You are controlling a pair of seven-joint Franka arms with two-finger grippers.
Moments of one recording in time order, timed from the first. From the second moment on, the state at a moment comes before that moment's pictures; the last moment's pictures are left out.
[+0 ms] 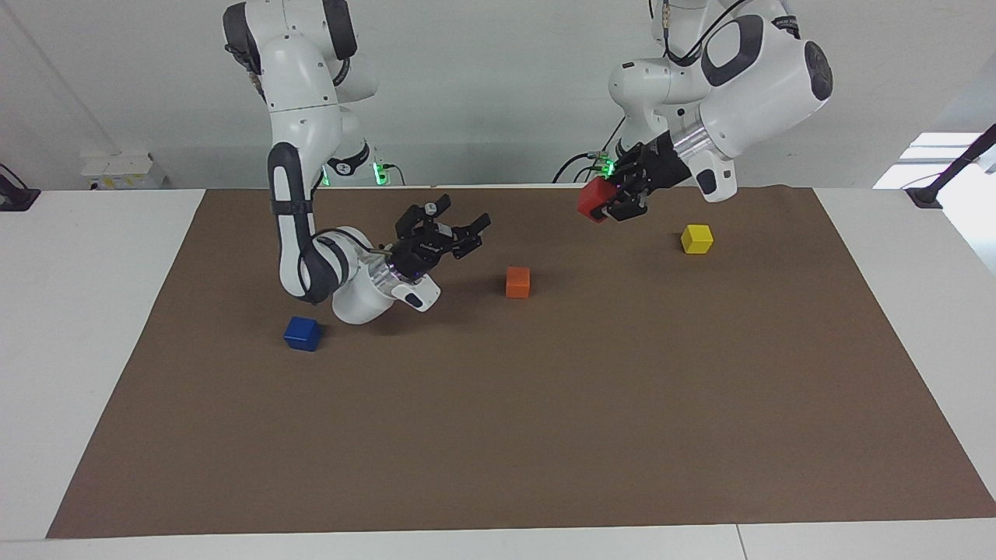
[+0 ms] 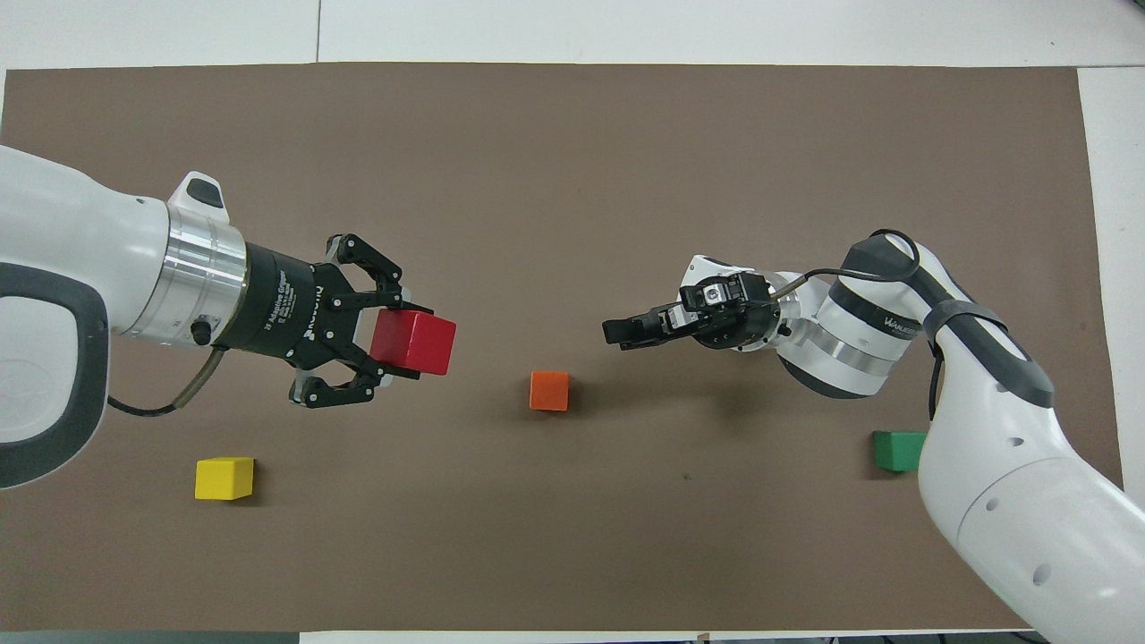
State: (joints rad) left arm 0.00 -0.06 -0.29 -1.82 -0.69 1.72 -1.53; right arm 0.21 0.51 -0.01 -2.04 2.11 0.97 -0.72
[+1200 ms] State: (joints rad) left arm -0.34 -0.06 -0.30 -1.95 -0.97 2.39 -1.86; right arm 0.20 0.51 -0.01 -2.04 2.12 0.99 -0.72
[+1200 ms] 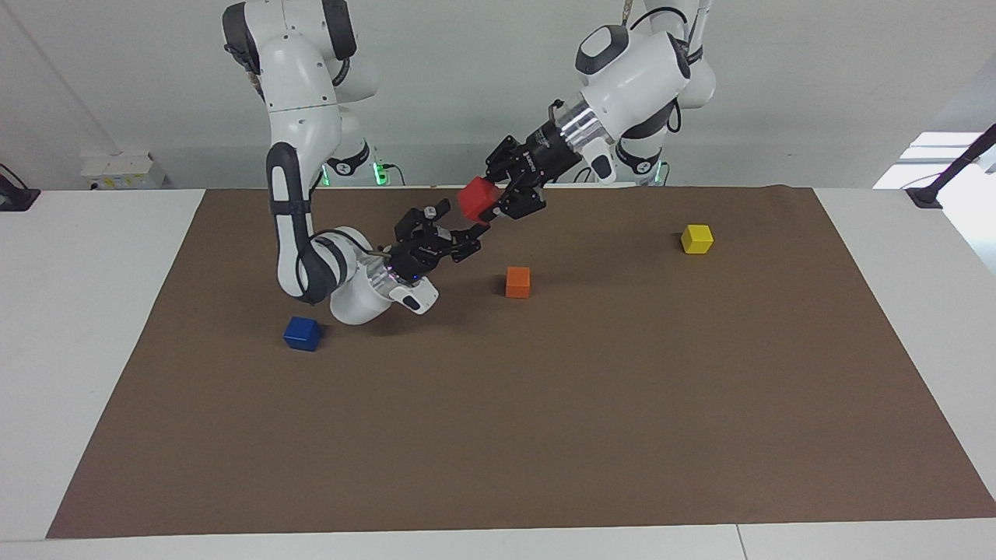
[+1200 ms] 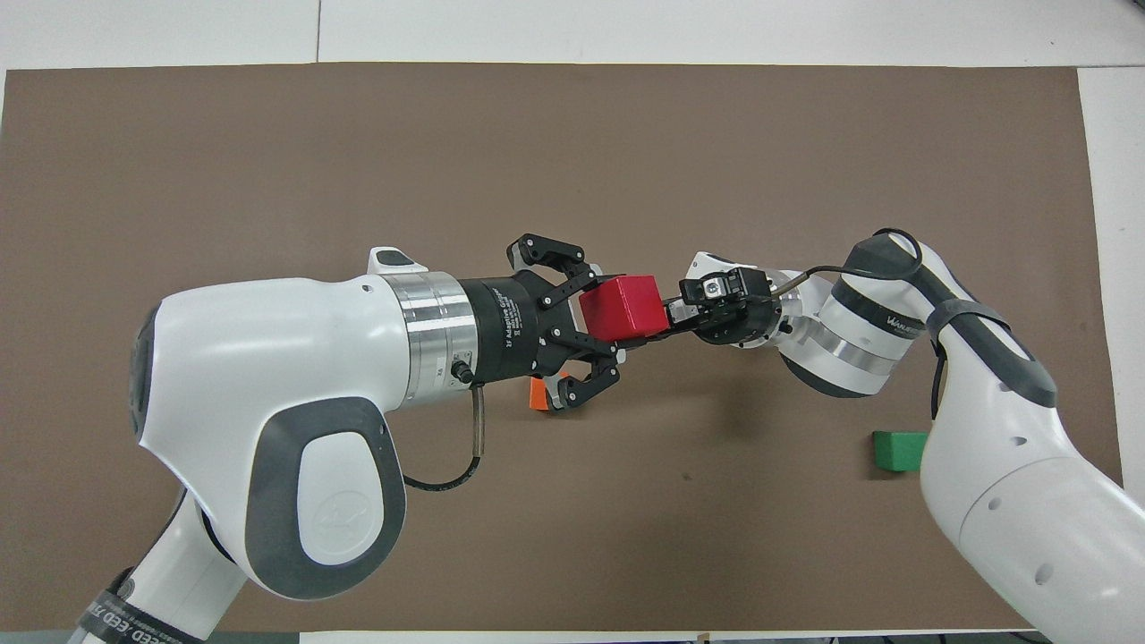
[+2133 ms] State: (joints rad) left arm -0.44 -0.05 -0.30 -2.04 -0.97 2.58 -1.98; right arm 0.20 0.51 -0.01 -2.03 2.12 1.00 -0.72
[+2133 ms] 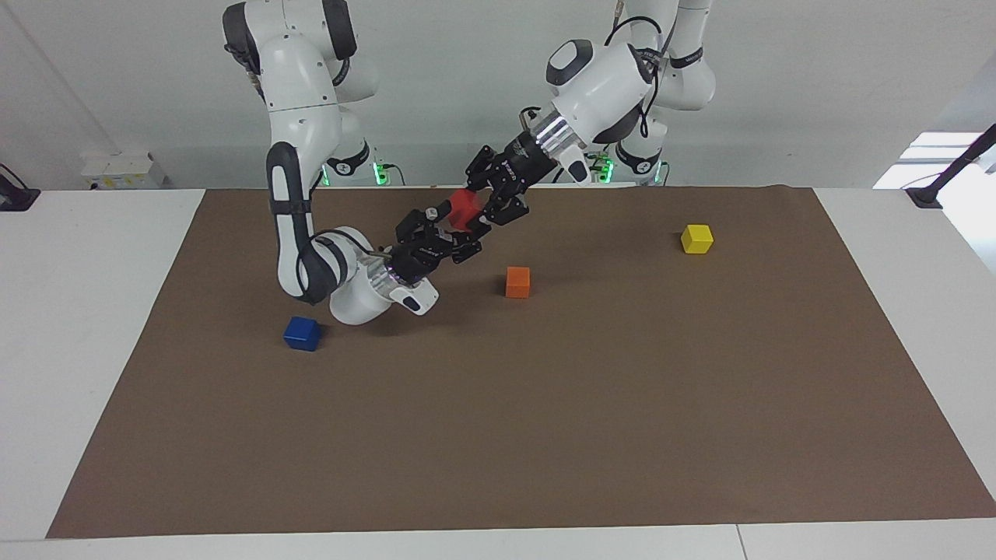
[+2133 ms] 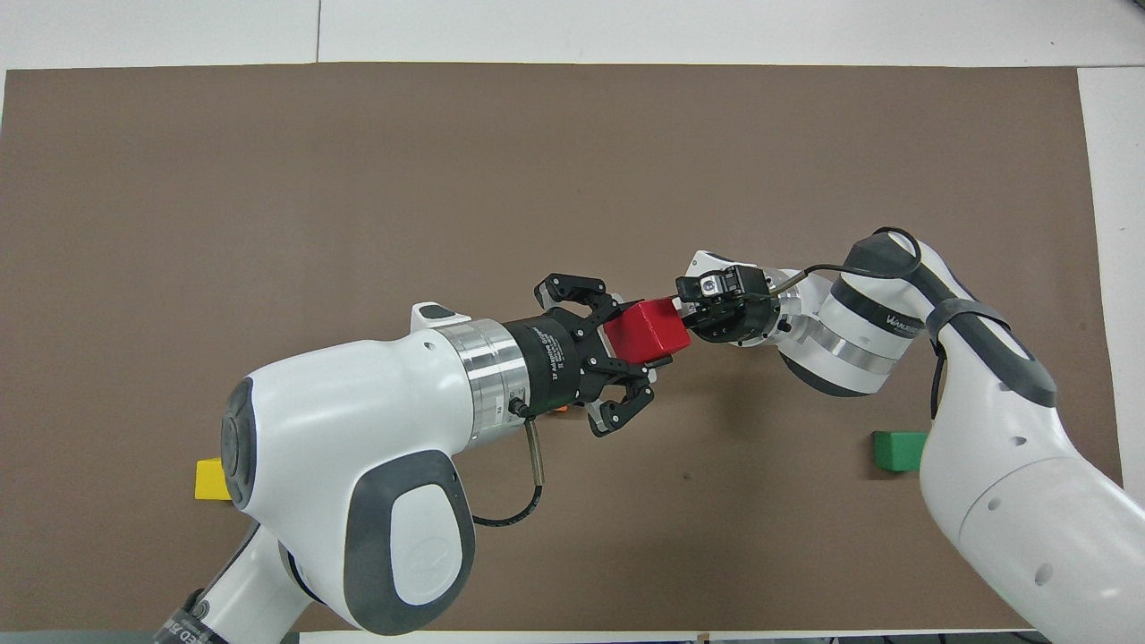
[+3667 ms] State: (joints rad) left arm -0.44 -0.05 -0.29 -2.04 -0.98 2.62 -1.97; right arm 0.22 0.50 -0.01 -2.01 2.12 1.12 -0.70
